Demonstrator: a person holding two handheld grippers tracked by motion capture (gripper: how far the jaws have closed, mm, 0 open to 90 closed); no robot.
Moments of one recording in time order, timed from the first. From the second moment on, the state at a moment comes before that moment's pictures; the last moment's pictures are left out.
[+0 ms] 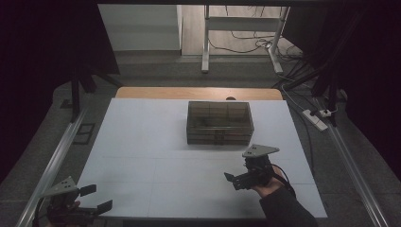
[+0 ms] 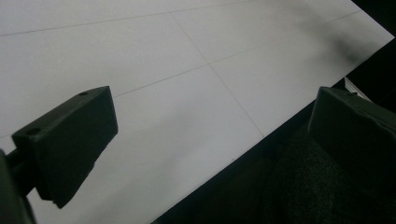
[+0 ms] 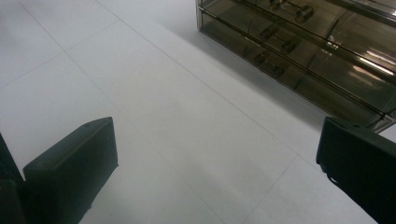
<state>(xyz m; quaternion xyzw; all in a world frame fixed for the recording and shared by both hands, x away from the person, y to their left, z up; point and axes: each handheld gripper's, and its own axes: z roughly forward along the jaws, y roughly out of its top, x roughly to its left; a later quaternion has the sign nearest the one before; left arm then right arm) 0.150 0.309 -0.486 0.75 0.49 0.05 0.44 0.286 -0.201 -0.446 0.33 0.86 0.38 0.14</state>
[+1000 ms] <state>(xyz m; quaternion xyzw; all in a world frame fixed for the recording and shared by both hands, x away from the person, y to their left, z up) 0.150 0.310 -0.486 0.75 0.49 0.05 0.44 0.273 -0.221 -0.447 0.35 0.84 0.38 0.15</state>
